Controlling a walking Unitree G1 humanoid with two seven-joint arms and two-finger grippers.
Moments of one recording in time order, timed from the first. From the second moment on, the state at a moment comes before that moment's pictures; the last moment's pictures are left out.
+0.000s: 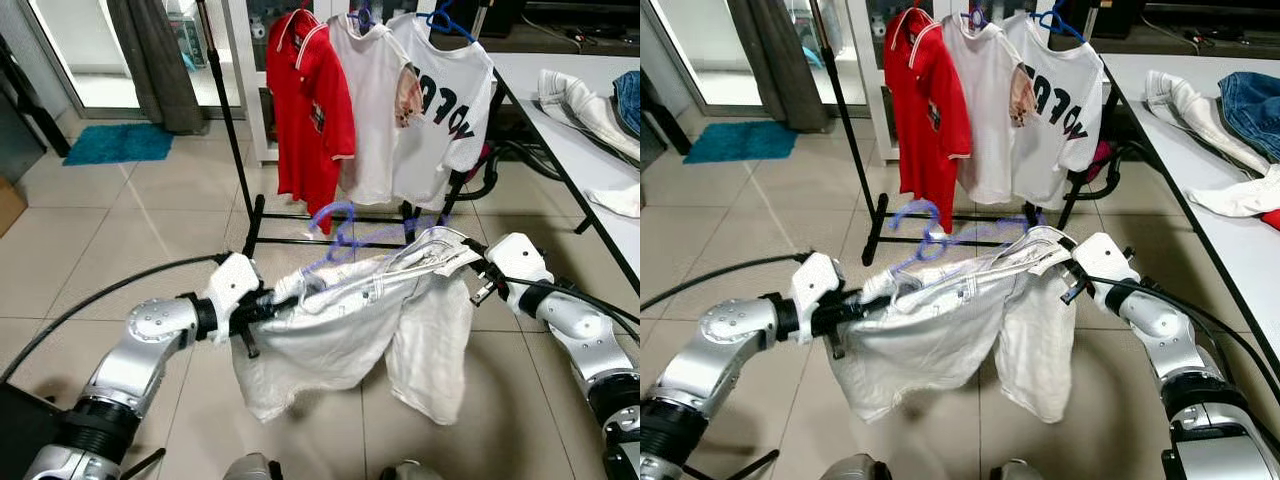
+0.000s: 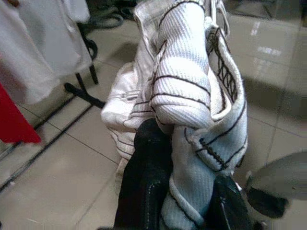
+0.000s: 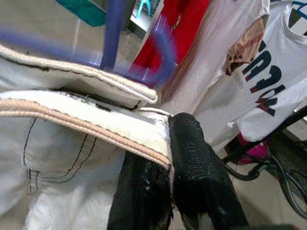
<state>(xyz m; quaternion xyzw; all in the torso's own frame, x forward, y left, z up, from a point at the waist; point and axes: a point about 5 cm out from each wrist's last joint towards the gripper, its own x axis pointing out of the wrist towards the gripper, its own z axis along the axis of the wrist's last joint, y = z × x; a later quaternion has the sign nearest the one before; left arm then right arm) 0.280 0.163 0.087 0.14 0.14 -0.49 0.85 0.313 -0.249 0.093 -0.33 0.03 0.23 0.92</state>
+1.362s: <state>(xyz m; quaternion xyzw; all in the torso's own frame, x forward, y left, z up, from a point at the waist) 0.307 0.155 0.065 0.13 0.31 -0.50 0.80 0.327 -0.207 0.151 -0.36 -0.12 0.30 0.88</state>
